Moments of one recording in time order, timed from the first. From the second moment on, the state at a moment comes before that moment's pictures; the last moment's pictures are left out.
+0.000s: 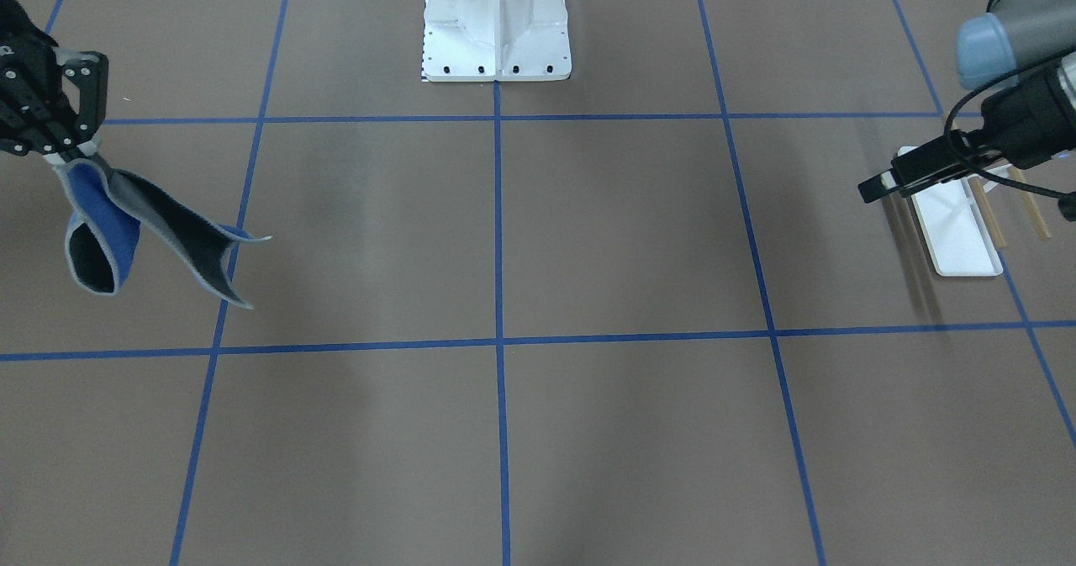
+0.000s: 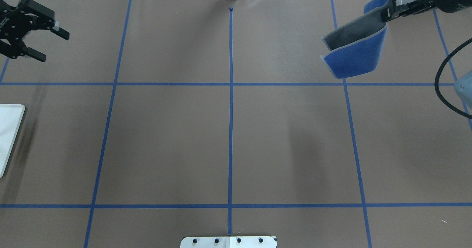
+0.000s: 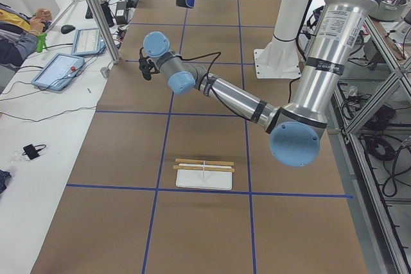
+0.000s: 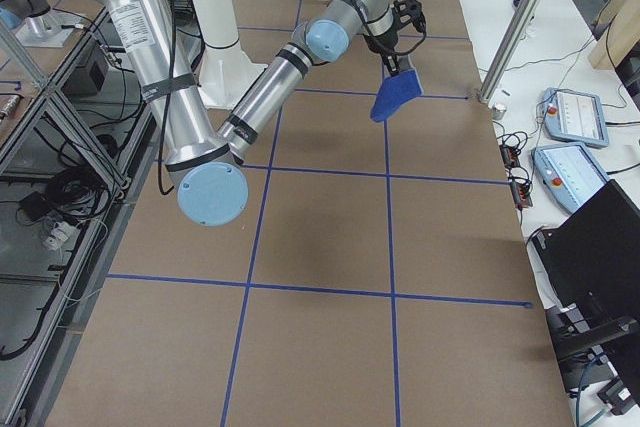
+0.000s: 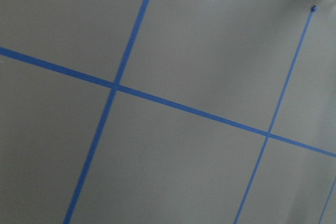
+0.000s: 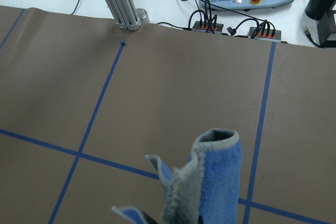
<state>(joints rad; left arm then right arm) -1.23 -1.87 -1.71 -2.09 -2.73 -1.30 1.12 -1.17 2.17 -1.61 2.14 0.69</state>
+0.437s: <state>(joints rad) -1.19 -1.87 -1.60 -2.46 -2.63 -1.34 1.07 -1.14 2.20 -1.64 2.12 0.73</state>
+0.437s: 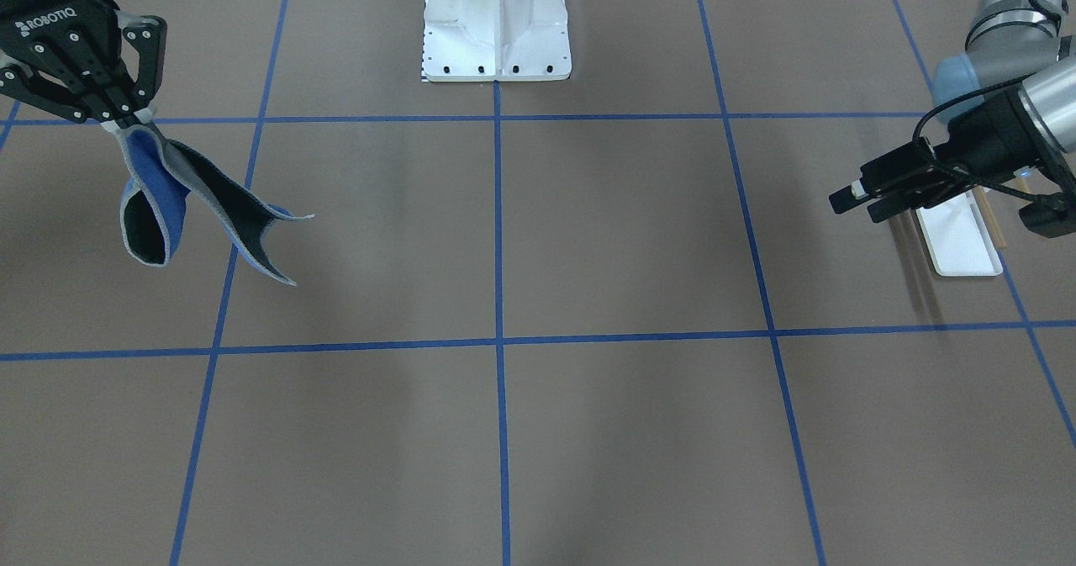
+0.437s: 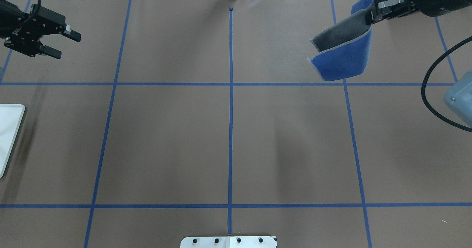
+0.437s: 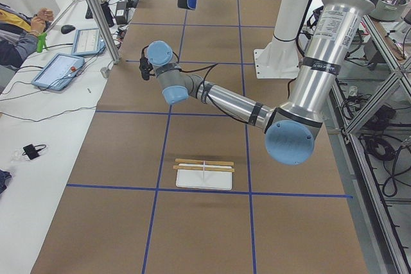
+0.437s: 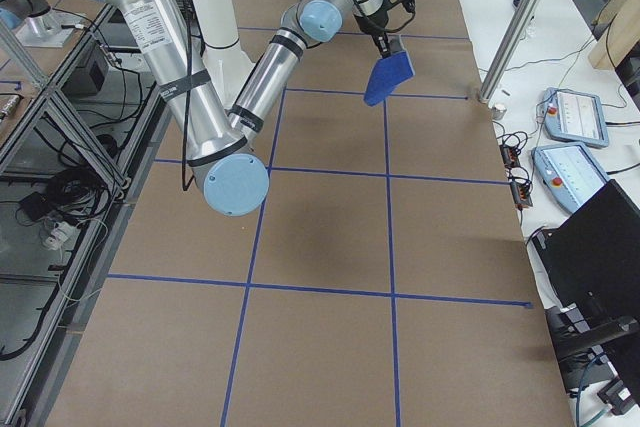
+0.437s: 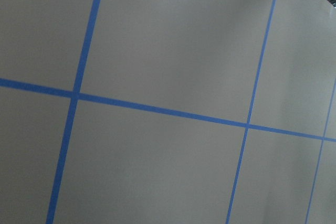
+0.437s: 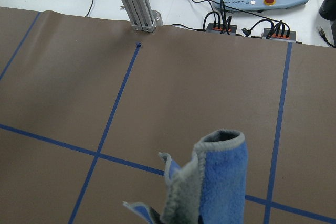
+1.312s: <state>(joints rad) -0.96 -1.90 -1.60 -2.96 -2.37 -1.67 1.00 -1.08 2.23 -1.63 2.12 0.73</state>
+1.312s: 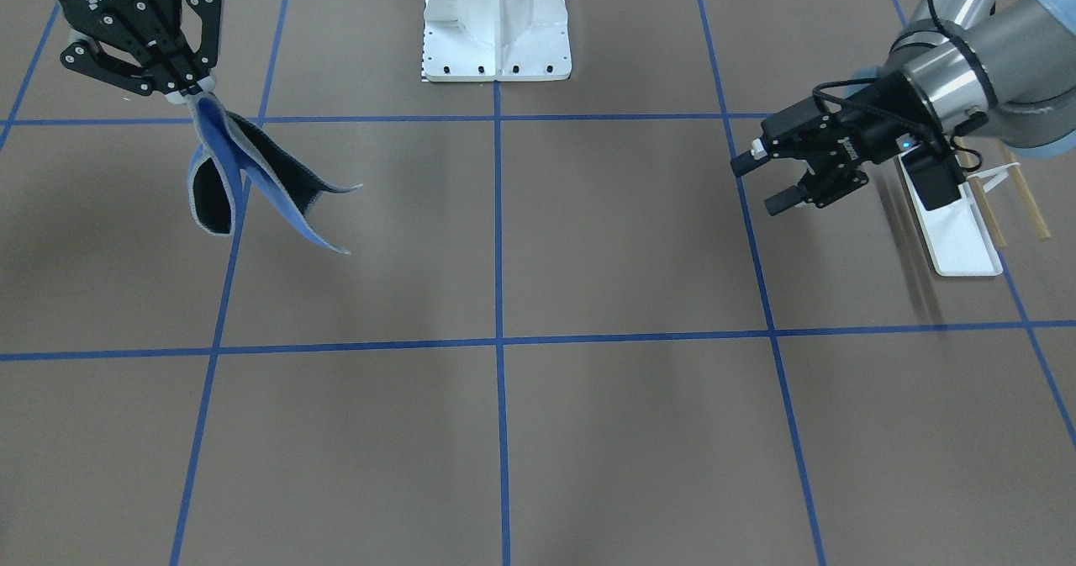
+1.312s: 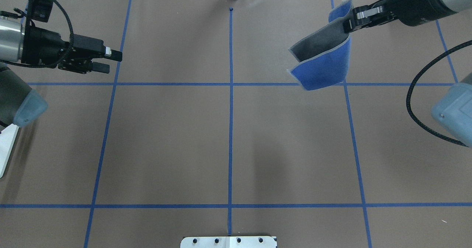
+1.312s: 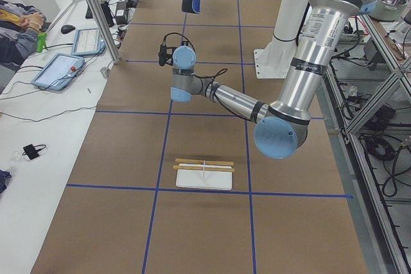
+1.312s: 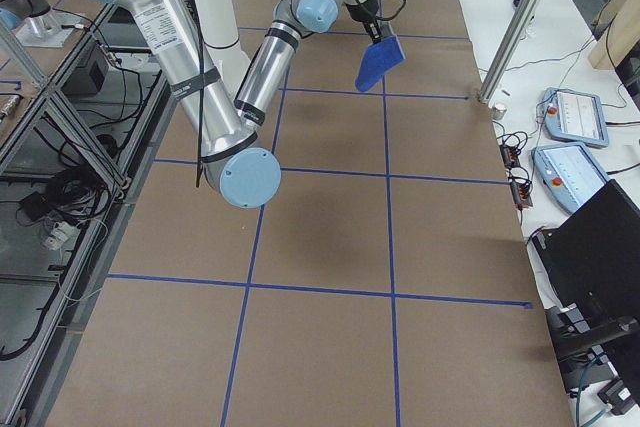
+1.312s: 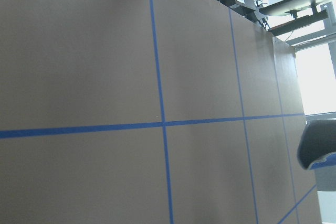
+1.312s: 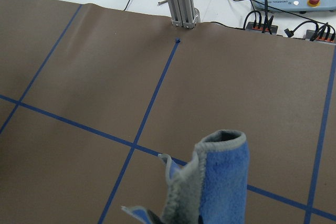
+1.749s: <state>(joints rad) -0.83 -1.99 -1.59 -3.07 -2.15 -2.19 0.96 -1.04 2.24 -1.63 2.11 0.79</state>
